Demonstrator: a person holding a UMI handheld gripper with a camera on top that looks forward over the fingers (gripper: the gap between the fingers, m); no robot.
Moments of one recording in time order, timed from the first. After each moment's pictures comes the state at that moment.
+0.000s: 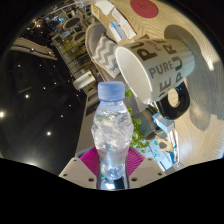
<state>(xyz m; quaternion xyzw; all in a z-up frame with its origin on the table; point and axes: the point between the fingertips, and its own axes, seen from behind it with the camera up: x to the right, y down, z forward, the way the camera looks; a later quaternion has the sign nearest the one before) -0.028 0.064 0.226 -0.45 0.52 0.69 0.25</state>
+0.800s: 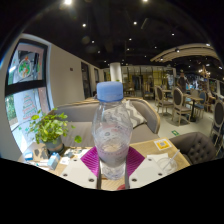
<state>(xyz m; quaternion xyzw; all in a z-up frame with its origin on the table) 0.224 0.072 0.220 -0.81 0.04 0.03 0.59</state>
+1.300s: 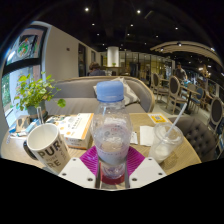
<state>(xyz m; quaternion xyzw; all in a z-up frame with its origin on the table) 0.261 0.058 0.053 -0.86 0.03 -0.02 0.52</state>
